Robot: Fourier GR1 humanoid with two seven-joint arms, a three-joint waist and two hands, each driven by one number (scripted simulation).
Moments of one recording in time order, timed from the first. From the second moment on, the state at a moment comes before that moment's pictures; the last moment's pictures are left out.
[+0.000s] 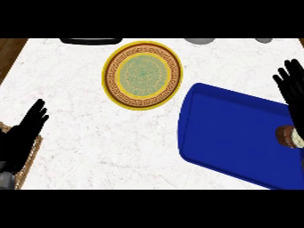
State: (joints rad) left arm 0.02 0.43 -0.06 -1.53 0.24 0.11 0.20; right arm -0.17 -0.43 -0.03 -1.56 -0.41 -0.05 0.05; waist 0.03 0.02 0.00
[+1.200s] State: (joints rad) left arm -0.24 0.43 -0.04 -1.62 0.19 0.07 0.09; right arm 0.06 -0.50 -0.07 -1.39 -0.32 0.40 -0.89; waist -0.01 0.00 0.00
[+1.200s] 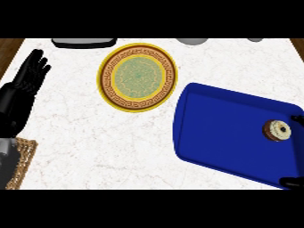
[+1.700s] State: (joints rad) left arm -0.27 0.42 -0.03 -1.61 0.18 0.06 0.11; right arm 0.11 -0.83 -0.20 -1.36 -0.16 0.35 -0.86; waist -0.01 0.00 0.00
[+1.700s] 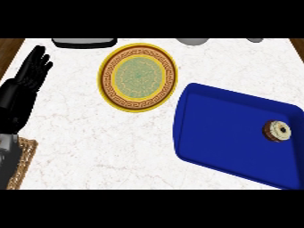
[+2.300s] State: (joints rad) left arm -0.26 0.39 -0.03 -1.60 0.16 0.04 0.10; right arm 0.08 -0.97 -0.06 -1.29 0.20 0.30 -0.81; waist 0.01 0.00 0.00
